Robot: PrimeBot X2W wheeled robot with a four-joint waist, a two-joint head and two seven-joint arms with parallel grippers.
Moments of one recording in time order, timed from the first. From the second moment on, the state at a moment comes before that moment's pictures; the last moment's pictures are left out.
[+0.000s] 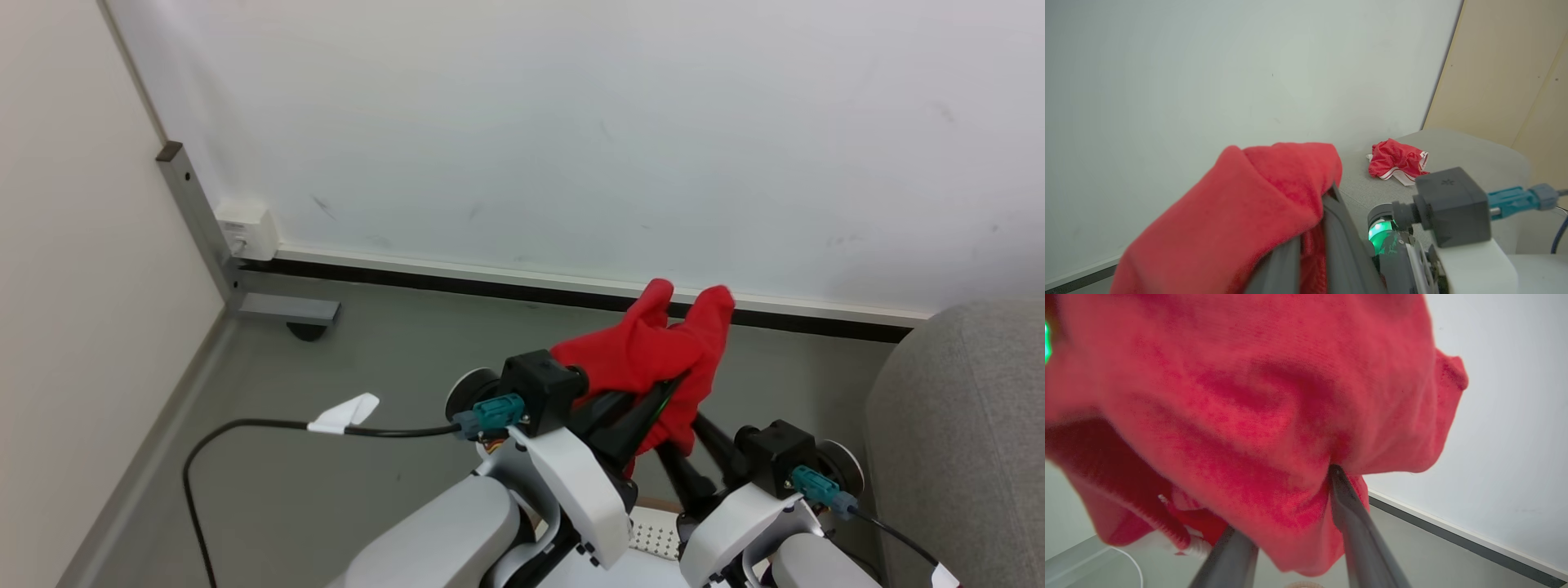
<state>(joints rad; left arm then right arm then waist) -0.66 0.13 -0.93 0.29 -0.65 -0.03 -0.15 -0.45 -0.05 0.56 0.63 0.40 0.13 -0.26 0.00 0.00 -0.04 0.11</state>
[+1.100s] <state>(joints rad) -0.59 0.14 -0.98 0.31 -0.66 -0.01 -0.17 -0.33 -0.11 0.29 0.35 0.61 0.13 -0.26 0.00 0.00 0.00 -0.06</state>
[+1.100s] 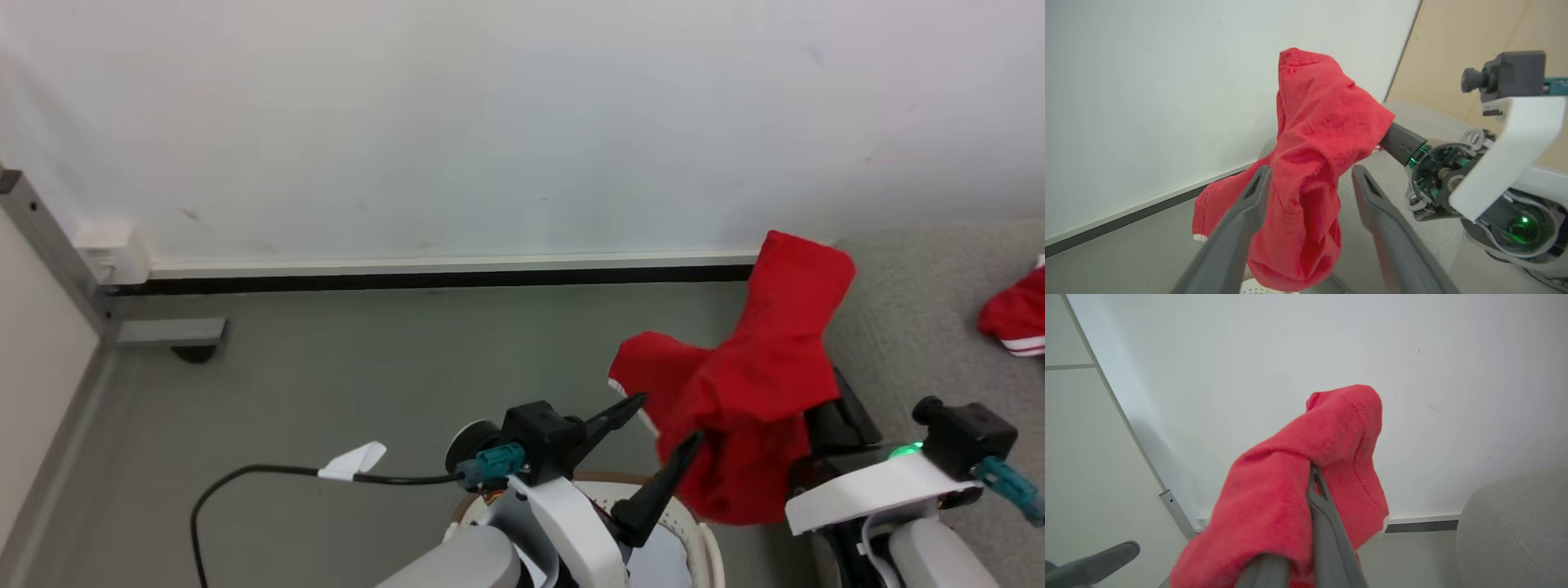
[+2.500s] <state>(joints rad) -0.70 0.20 -1.00 0.28 -0.52 -0.04 -0.23 -0.43 -0.30 -0.10 0.09 0.52 0.13 -0.26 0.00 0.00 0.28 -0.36</state>
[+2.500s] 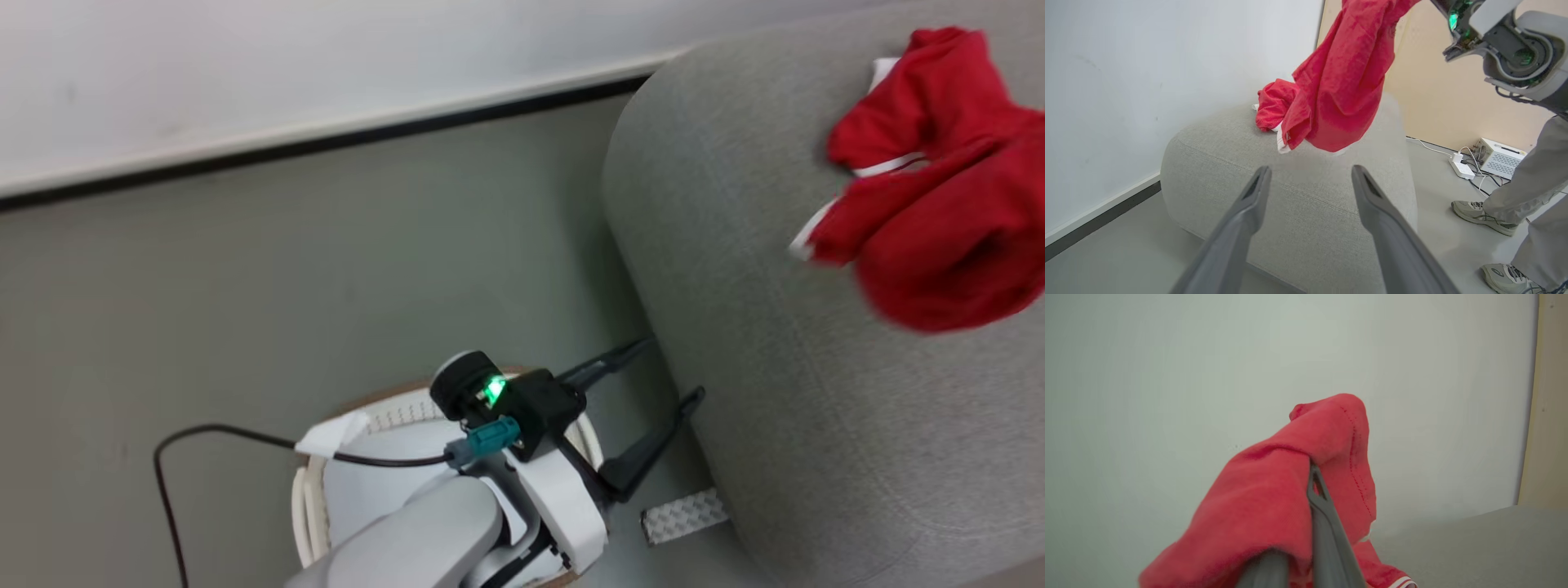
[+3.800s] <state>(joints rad) -0.77 0.29 -0.96 0.23 -0.52 -0.02 -0.22 -0.86 -0.63 -0.10 0.88 0.25 0.13 0.16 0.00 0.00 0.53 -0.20</state>
